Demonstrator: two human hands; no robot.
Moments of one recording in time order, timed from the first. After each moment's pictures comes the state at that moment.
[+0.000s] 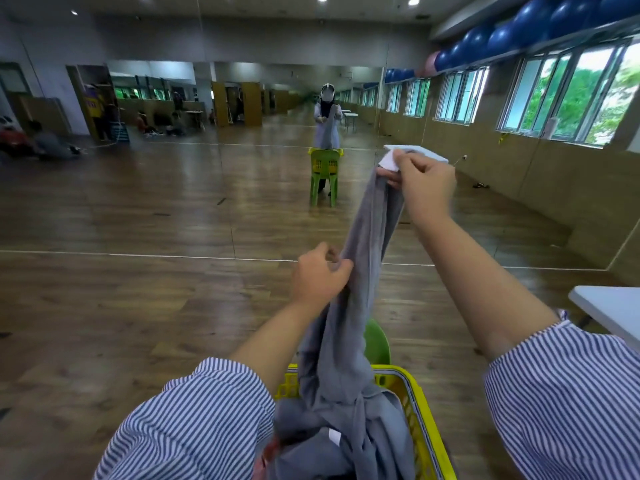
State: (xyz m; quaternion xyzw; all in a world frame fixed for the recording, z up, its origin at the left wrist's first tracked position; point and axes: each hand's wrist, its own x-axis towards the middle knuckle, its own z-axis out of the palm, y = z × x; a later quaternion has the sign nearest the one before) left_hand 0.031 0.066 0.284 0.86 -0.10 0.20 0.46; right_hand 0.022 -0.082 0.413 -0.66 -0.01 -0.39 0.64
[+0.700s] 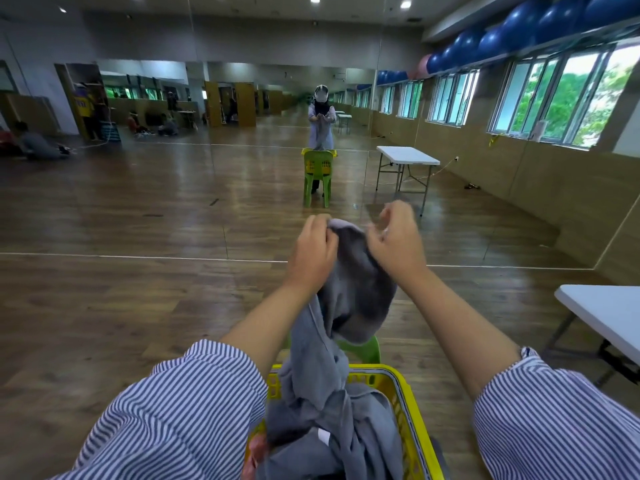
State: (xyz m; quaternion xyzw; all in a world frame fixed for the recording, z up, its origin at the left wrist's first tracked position) left_hand 0.038 0.055 0.313 0.80 -0.26 0.31 0.44; right_hand 0.003 -0.094 0.339 -0.86 -0.01 -0.39 0.32
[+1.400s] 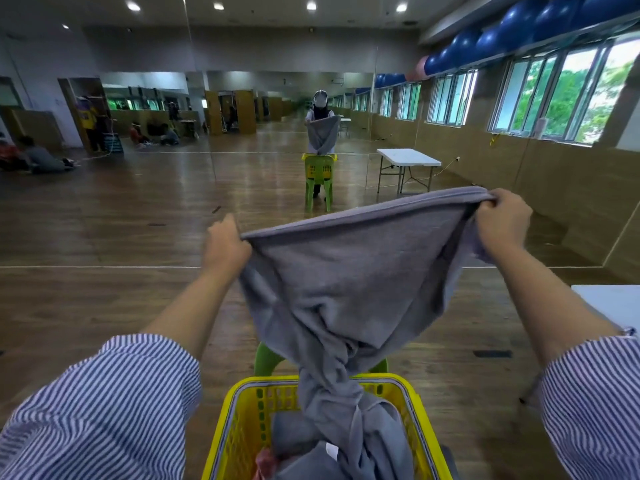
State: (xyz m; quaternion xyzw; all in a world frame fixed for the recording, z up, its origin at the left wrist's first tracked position) left_hand 0.104 0.173 0.334 0.92 -0.03 0.26 0.29; right_hand 0.007 -0.226 0.381 -0.81 0.23 -0.45 0.28
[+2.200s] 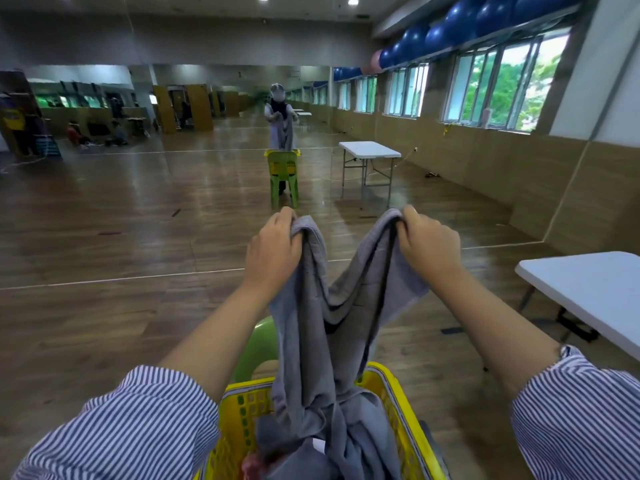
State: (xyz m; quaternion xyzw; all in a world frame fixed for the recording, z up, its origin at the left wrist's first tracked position) left_hand 0.055 0.077 0.338 0.84 -0.29 0.32 0.33; right_hand -0.026 -0.155 0.349 -0.92 0.11 -0.38 0.02
